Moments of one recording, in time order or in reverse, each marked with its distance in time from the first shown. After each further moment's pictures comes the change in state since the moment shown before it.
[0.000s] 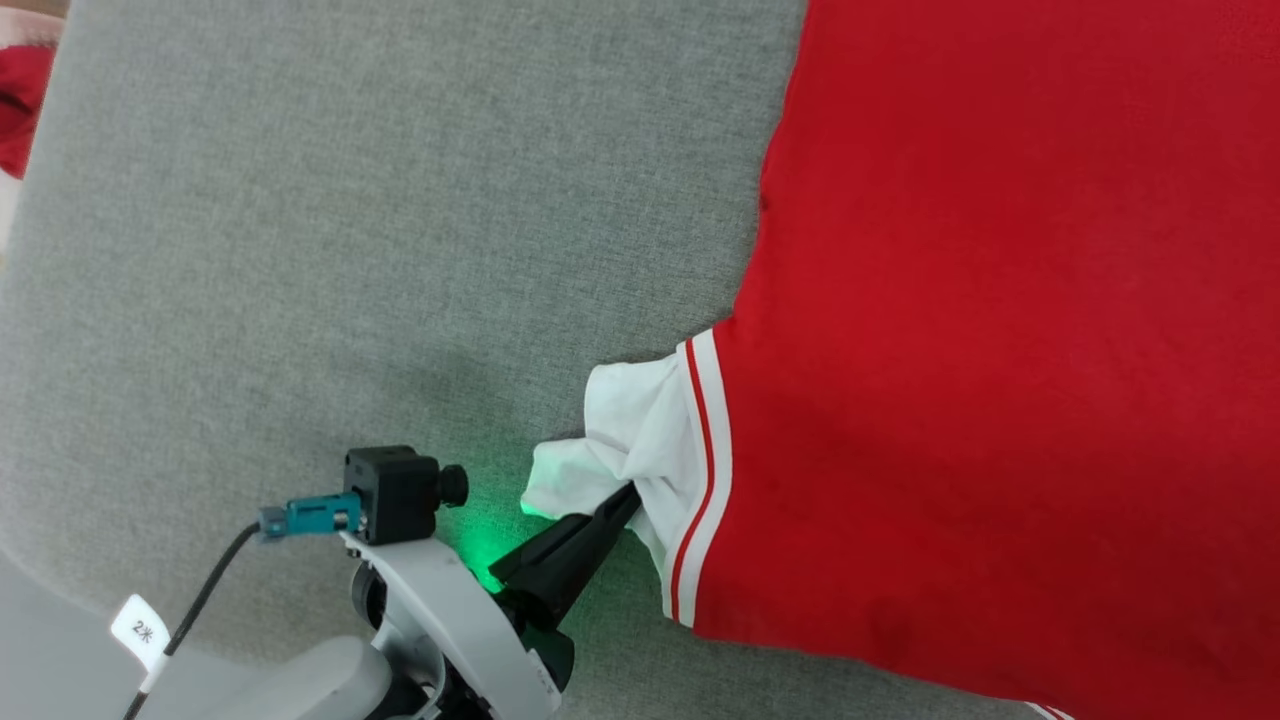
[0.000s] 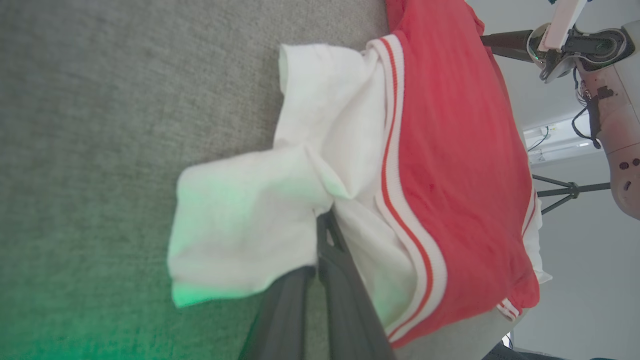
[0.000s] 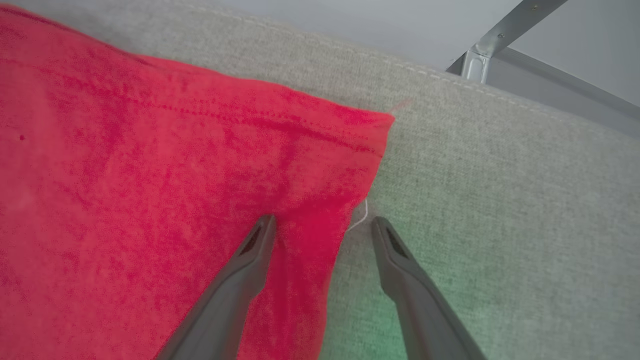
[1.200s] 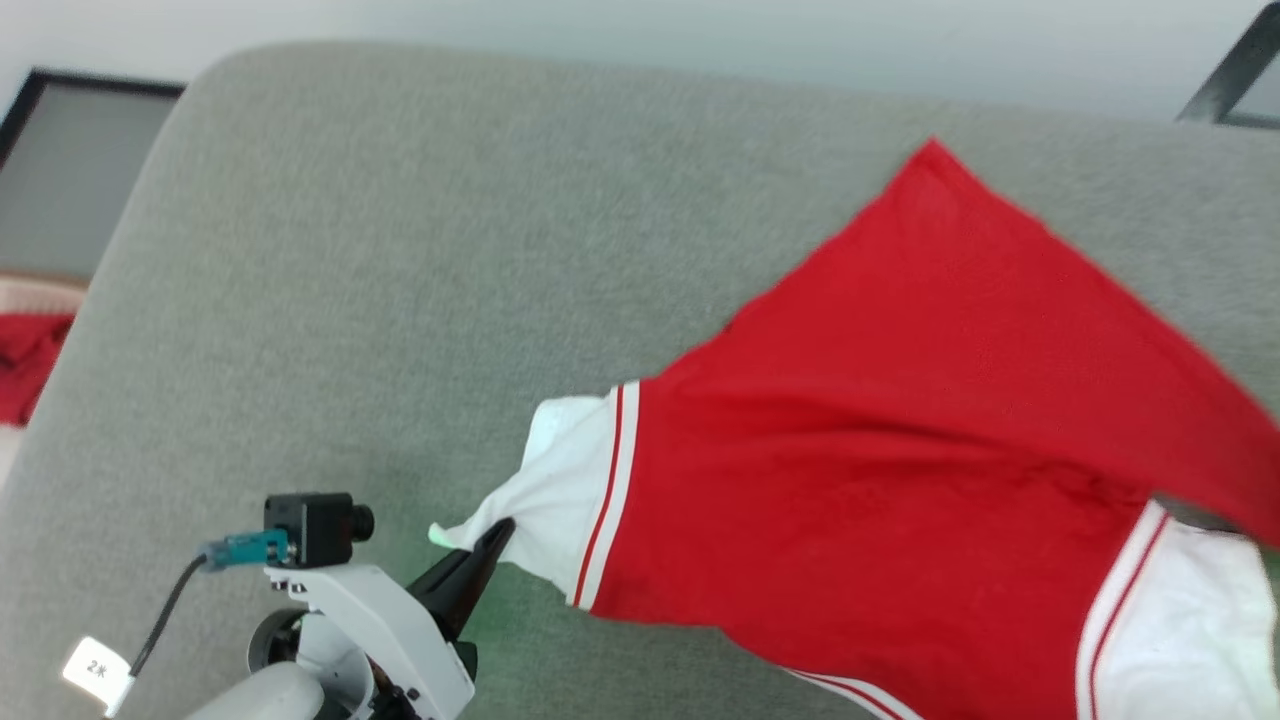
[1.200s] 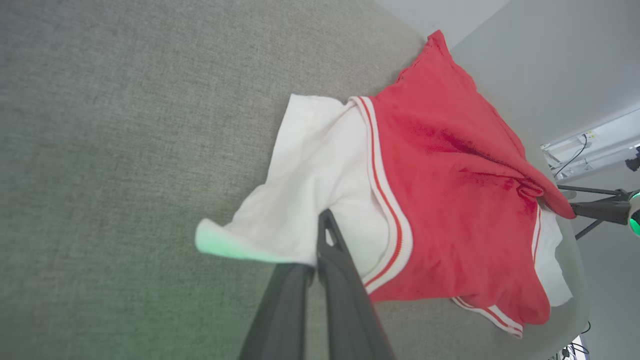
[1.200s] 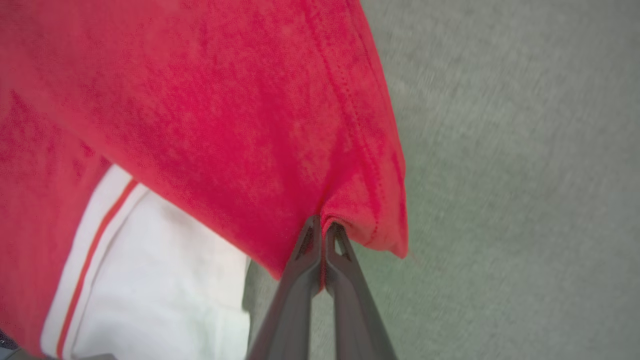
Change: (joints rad) left arm 0.065 0.033 0.020 0.225 -0.034 -0.004 -0.032; right arm 0.719 -0.252 0.233 -0.364 0.419 0.000 -0.132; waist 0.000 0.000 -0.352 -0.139
